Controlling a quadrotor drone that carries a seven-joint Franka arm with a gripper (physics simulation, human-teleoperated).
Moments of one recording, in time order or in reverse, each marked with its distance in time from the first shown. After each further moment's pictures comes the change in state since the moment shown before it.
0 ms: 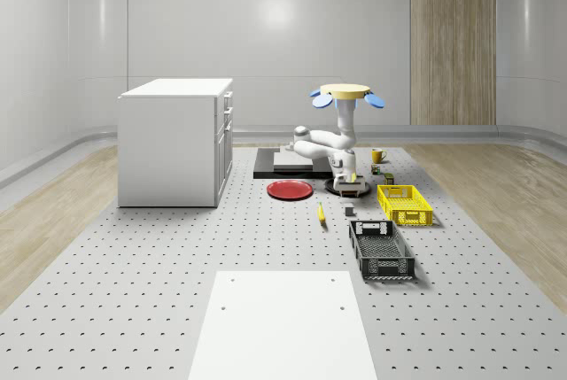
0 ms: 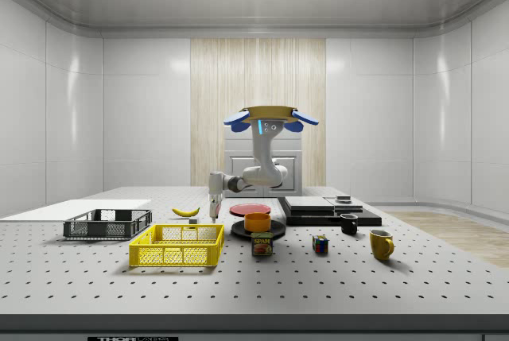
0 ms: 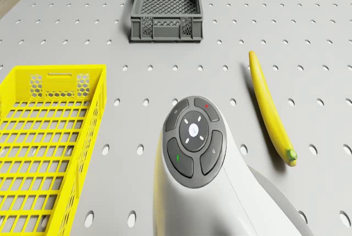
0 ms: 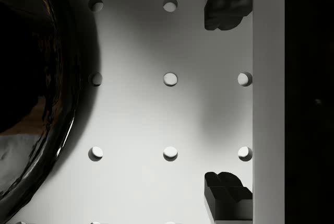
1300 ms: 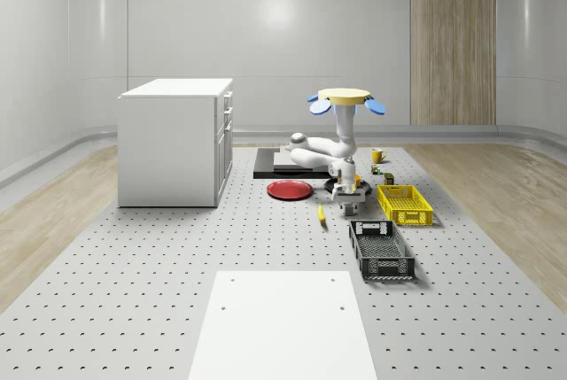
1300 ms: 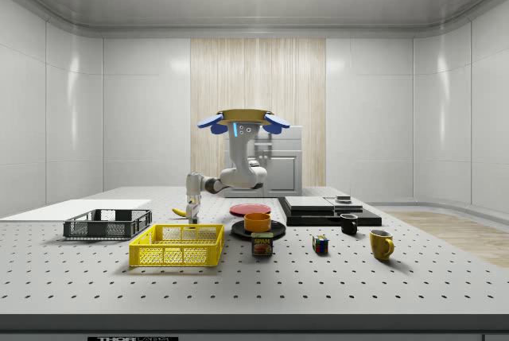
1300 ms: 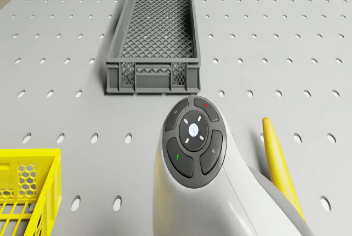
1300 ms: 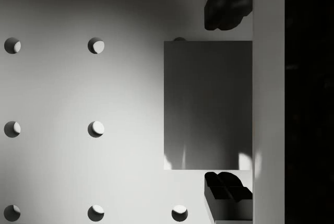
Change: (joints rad) arm 0.000 0.000 -0.002 0.000 -0.002 0.000 0.000
